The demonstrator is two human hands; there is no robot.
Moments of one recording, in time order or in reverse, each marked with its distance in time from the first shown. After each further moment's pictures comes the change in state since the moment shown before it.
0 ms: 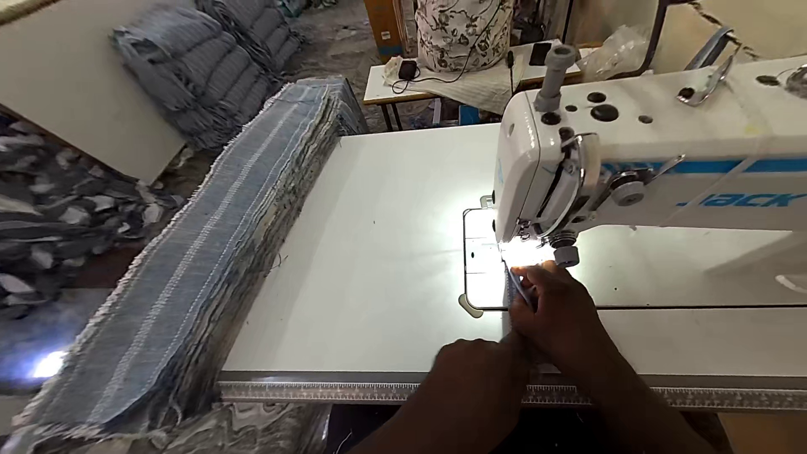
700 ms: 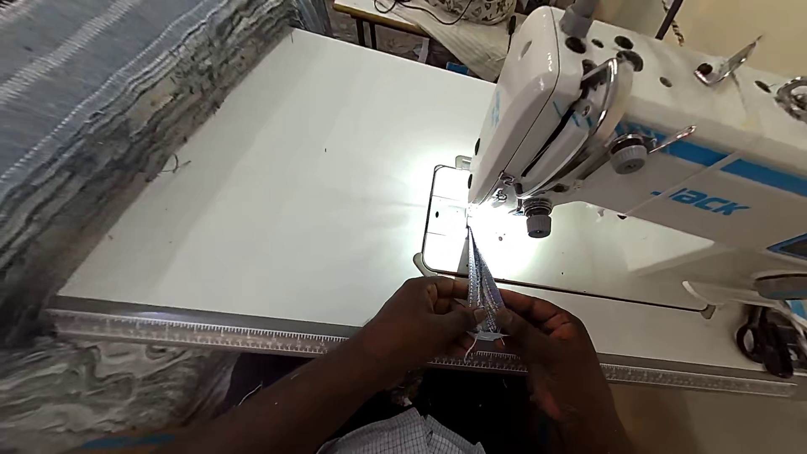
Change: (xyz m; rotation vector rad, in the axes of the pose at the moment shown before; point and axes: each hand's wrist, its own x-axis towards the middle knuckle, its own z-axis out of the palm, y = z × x) left_hand 0.010 -0.009 0.005 -1.425 -0.030 -0.276; right_hand -0.071 0.021 -0.032 1.176 -0.146 0.445
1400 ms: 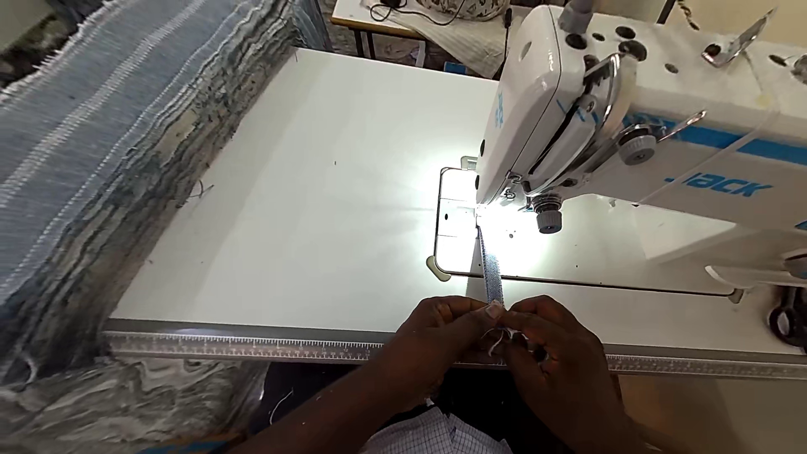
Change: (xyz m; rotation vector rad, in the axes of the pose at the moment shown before) left_hand -0.009 -0.014 -0.003 -0.145 -0.130 0.059; right_hand -0.013 0.014 0.010 -0.967 0.062 -0.668
